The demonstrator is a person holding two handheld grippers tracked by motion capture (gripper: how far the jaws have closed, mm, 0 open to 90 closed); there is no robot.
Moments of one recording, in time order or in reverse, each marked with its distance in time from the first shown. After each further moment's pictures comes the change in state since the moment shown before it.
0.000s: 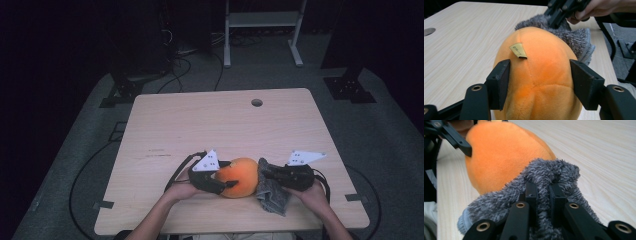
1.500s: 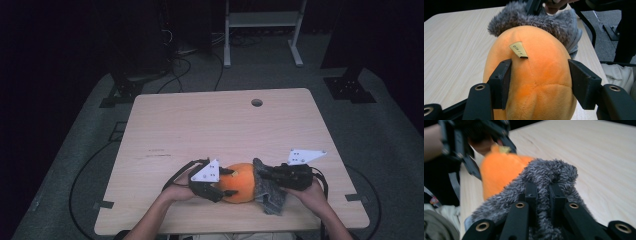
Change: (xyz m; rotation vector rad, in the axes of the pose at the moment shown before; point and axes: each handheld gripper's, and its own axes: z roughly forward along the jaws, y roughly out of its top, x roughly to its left) left arm -0.010 -0.003 -0.001 0.009 -0.100 0.164; right arm 0.007 0.012 -0.002 -0.048 0.098 -0.024
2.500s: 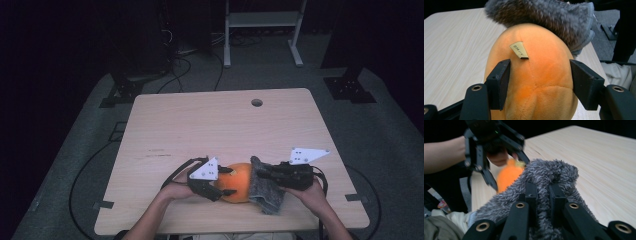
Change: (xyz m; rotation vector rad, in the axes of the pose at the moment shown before) left arm 0.004 -0.001 -0.002 0.005 -0.013 0.008; right arm 0.012 0.016 -0.005 -0.065 0.052 -0.026
